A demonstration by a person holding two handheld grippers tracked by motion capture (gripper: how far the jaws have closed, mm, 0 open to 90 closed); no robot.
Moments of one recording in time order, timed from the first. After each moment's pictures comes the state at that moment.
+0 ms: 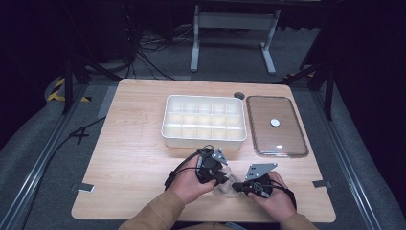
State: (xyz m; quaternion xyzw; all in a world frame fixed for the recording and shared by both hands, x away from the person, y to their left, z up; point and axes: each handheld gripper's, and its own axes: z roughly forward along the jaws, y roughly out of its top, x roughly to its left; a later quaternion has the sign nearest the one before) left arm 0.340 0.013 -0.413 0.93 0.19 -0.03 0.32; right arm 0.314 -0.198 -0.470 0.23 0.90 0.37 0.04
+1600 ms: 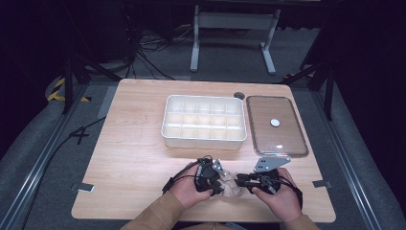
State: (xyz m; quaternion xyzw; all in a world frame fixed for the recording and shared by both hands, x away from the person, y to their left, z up) left arm 0.331 0.018 -0.449 0.95 0.18 -0.04 0.27; right arm 0.309 -0.204 -0.434 0.29 0.86 0.41 0.05
